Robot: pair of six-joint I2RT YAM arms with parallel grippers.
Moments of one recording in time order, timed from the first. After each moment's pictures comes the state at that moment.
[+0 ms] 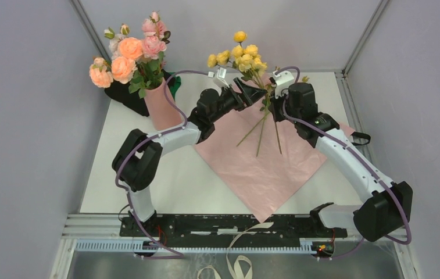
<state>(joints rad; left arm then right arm) -0.67 1.83 1.21 0.69 0.22 -1.00 0.41 1.29 1.14 -0.32 0.01 -0.04</state>
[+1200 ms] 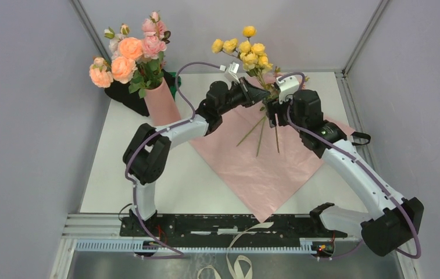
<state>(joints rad) -0.68 1.96 1.37 0.68 0.32 -1.00 0.46 1.18 1.09 -0.34 0.09 -0.07</state>
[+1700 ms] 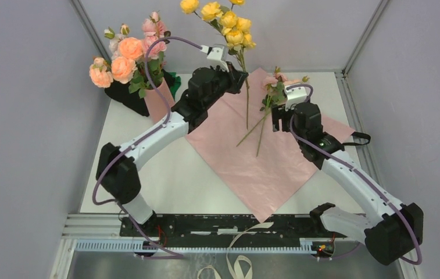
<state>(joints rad) -0.68 1.70 1.45 0.26 0.02 -0.42 0.46 1.08 0.91 -0.18 0.27 -0.01</state>
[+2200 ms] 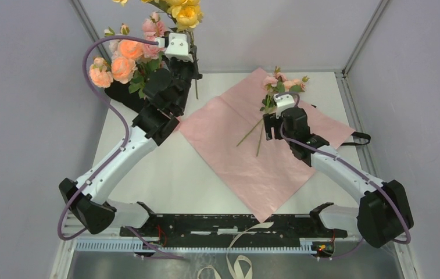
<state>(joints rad) -0.68 1.35 1.44 0.20 -0.42 0.08 0.46 1.23 0.79 -0.07 0.22 0.03</state>
